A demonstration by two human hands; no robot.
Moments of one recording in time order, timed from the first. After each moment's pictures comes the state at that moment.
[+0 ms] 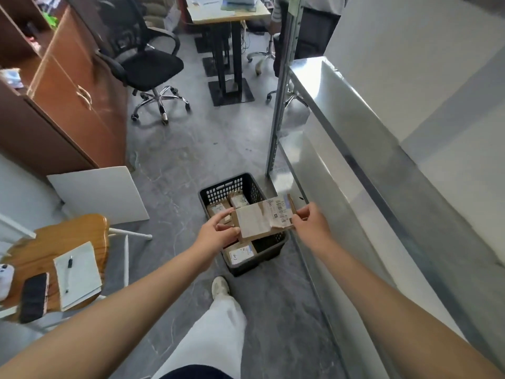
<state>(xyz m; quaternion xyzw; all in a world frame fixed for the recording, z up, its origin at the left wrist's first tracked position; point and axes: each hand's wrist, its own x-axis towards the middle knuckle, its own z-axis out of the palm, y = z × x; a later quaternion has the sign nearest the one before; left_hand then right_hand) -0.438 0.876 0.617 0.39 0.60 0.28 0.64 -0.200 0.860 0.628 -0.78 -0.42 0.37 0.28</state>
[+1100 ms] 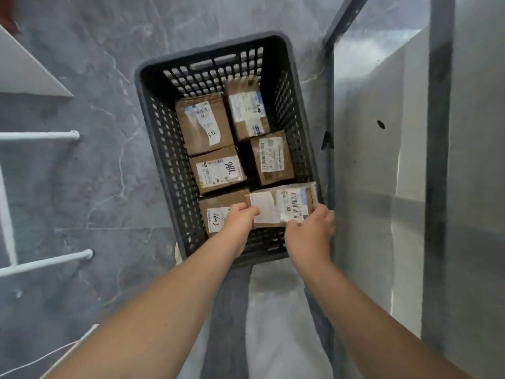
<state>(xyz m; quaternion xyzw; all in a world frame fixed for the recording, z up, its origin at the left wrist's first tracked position) -0.306 1.095 0.101 0.00 0.74 0.13 0.66 -0.185 1.091 0.160 -0.85 -0.35 0.39 -0.01</state>
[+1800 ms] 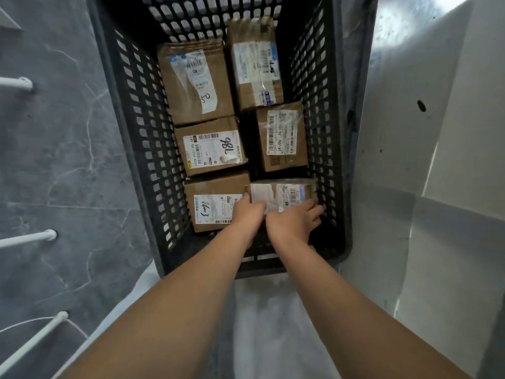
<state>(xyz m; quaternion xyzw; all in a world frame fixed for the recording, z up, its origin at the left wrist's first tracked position) -0.285 1.086 -0.005 0.06 0.76 0.08 0.64 -0.219 1.095 0.036 -0.86 -0.28 0.41 -0.12</state>
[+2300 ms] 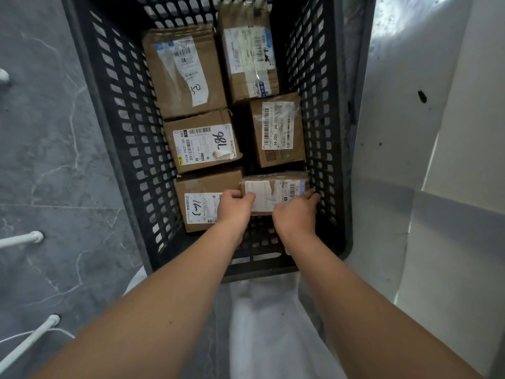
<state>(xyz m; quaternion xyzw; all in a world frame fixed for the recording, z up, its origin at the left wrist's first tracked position) -0.295 1.079 -0.027 0.00 0.80 0.10 0.59 -0.195 1.095 0.004 -0.83 -0.34 0.43 -0.15</state>
